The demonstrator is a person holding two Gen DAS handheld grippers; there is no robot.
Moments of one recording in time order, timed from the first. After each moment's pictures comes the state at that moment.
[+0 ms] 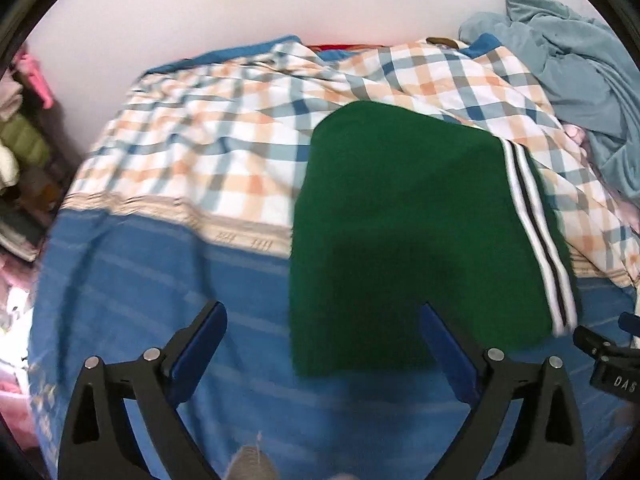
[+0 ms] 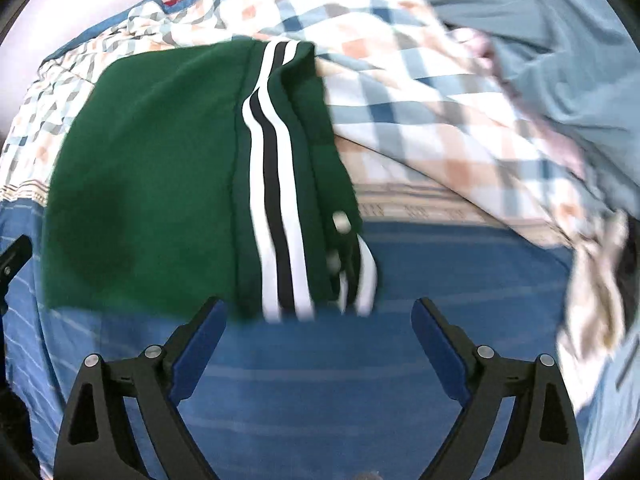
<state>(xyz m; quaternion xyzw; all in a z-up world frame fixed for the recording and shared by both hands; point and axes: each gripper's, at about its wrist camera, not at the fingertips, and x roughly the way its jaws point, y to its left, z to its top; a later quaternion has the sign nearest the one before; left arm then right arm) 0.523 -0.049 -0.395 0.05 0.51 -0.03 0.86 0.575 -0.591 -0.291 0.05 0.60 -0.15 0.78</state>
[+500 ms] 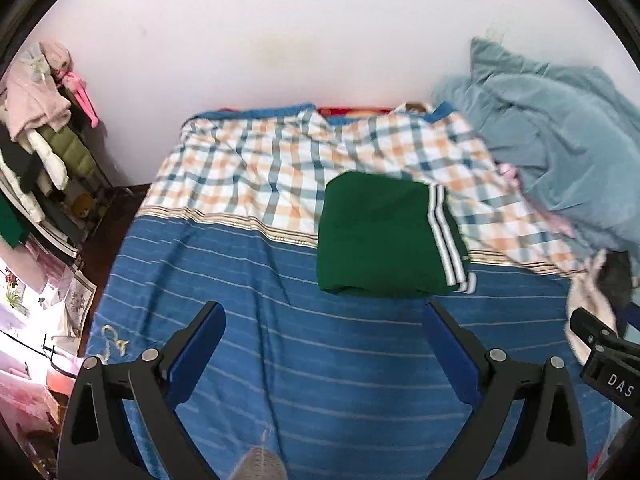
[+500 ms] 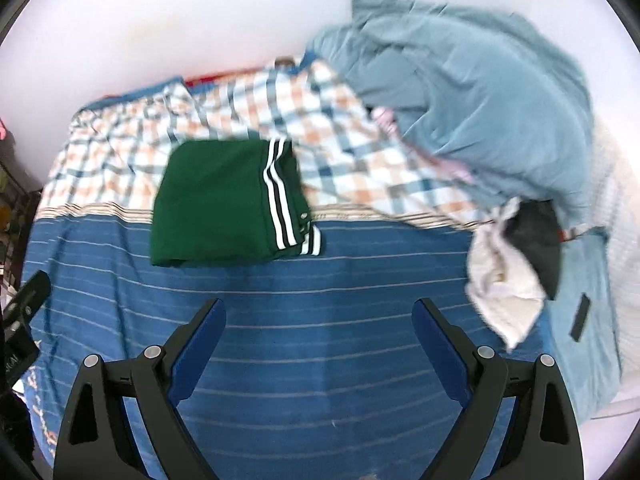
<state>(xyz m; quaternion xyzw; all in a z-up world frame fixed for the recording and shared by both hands) 0.351 -0.031 -0.170 0.04 0.46 -0.03 0.89 0.353 -0.561 -0.030 0.04 0.51 -0.20 0.84</state>
